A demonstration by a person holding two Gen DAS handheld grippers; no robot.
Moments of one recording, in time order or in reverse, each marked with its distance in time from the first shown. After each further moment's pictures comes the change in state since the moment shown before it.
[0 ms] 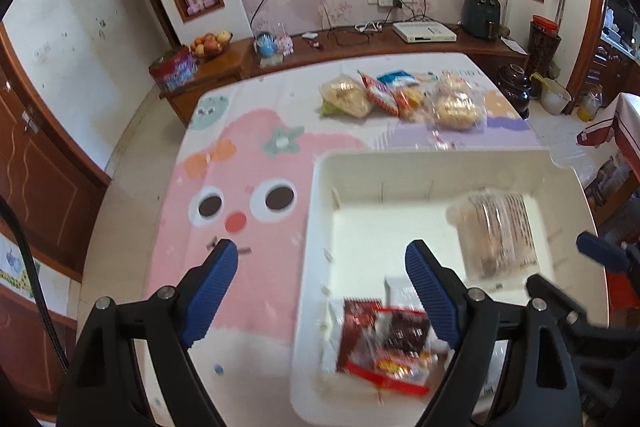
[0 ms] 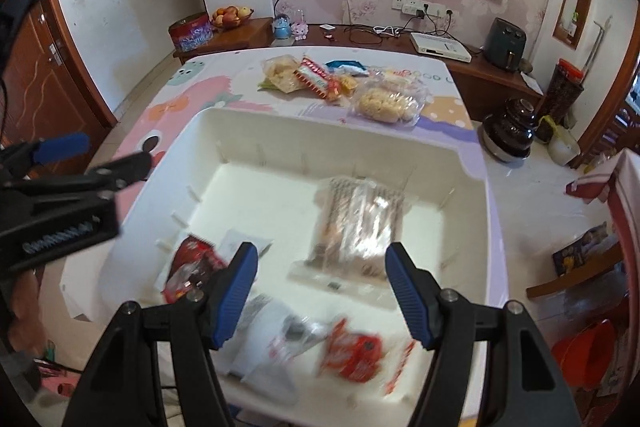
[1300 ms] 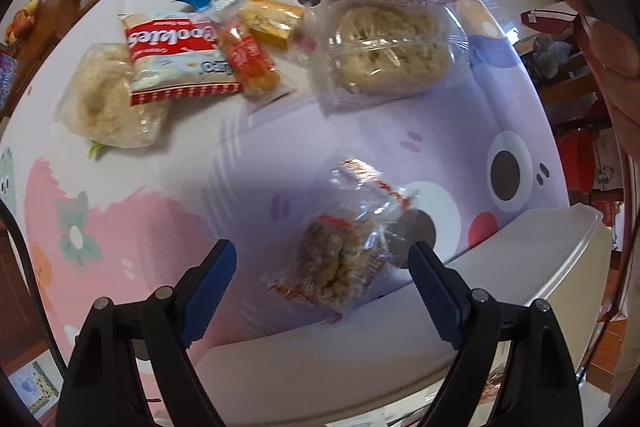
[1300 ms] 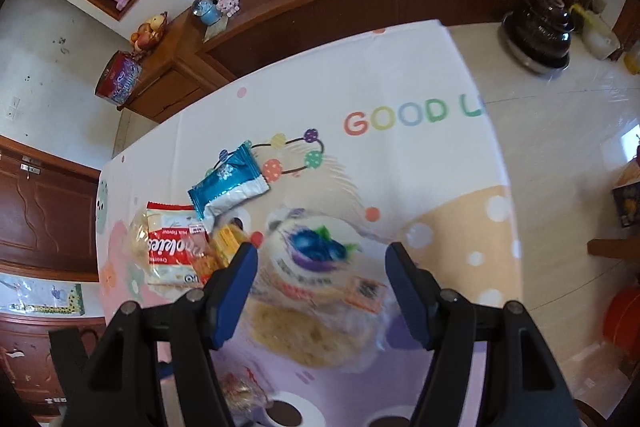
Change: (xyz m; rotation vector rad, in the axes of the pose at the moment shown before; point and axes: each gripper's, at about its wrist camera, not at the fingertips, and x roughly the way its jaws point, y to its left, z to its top) left arm 0.243 -0.118 0.122 0.320 0.576 -0.388; right arm 0.257 -0.173 0.237 0.373 0.324 0.190
